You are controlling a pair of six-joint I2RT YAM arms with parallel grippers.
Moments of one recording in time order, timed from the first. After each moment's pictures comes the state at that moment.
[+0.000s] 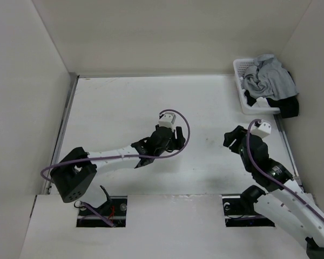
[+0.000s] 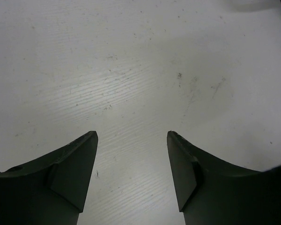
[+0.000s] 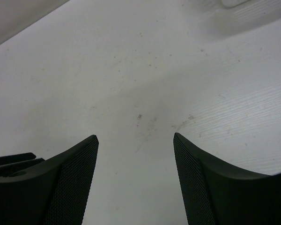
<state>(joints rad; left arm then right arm) -0.95 1.44 0.75 0.22 -0.30 -0.61 0.59 0.55 0.62 -0.51 0.58 0.68</state>
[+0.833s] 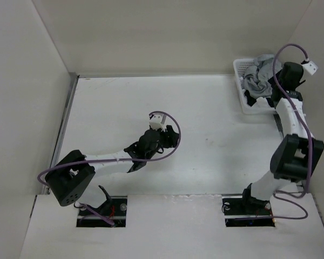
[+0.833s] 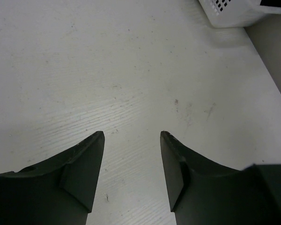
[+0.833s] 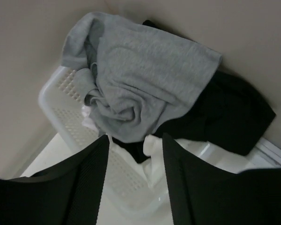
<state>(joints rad) -0.89 1.41 0.59 0.55 -0.27 -0.55 -0.24 1.56 1.37 -0.16 0.38 0.51</state>
